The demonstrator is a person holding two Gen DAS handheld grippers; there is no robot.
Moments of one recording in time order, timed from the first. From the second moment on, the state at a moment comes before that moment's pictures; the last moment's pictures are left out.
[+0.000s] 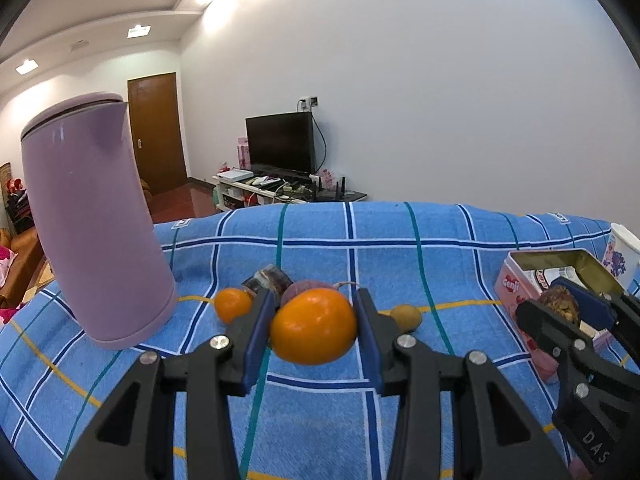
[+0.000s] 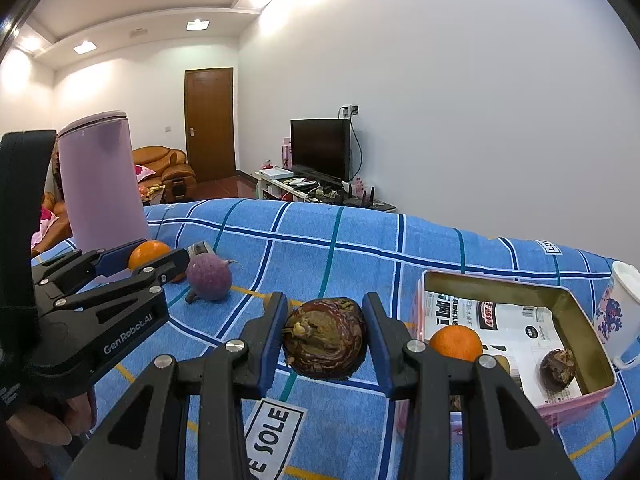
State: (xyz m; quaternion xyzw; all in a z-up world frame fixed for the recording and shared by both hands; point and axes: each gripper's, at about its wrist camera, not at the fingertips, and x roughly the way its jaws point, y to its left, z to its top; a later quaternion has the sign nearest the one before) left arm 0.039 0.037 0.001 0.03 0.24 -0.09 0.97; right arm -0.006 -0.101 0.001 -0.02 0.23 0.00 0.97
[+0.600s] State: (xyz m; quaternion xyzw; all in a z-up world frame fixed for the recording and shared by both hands) left arm 0.019 0.030 0.002 0.03 0.23 -0.09 0.97; right arm -0.016 -0.102 0.000 -0.02 0.24 0.01 0.97
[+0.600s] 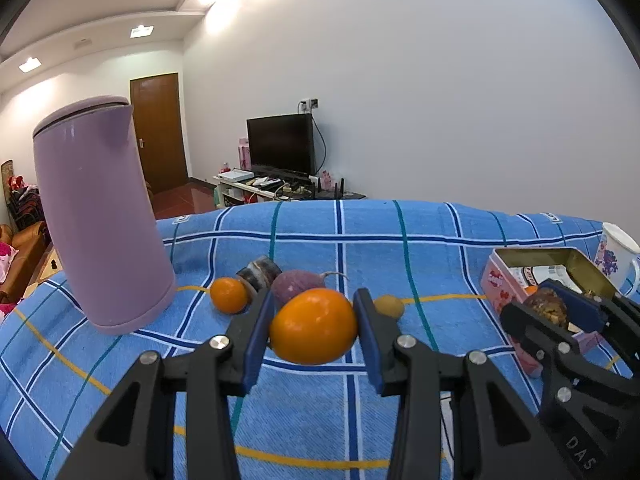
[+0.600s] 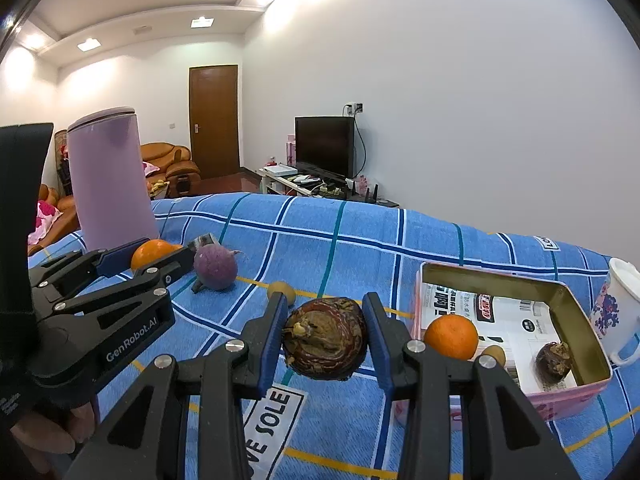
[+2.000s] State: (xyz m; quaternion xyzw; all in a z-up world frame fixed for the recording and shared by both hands) left arm -0.017 -0.016 0.003 0.04 0.24 -0.11 0.96; right arm -0.055 -0.148 0.003 -0.06 0.23 0.00 0.97
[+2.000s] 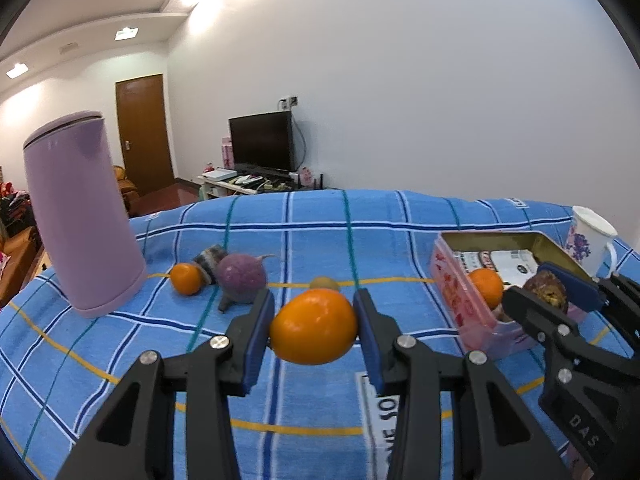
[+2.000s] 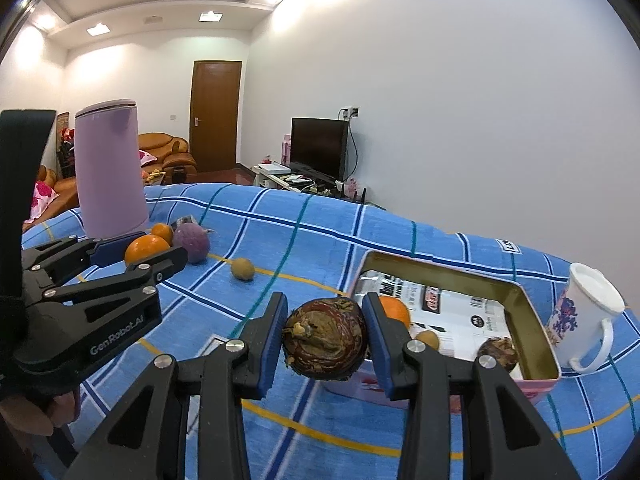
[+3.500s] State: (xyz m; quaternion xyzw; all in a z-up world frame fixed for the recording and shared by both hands) left arm -0.001 -0.190 0.003 0.06 0.24 -0.22 0.94; right arm -0.016 -0.310 0.000 0.04 0.27 -0.12 0.95
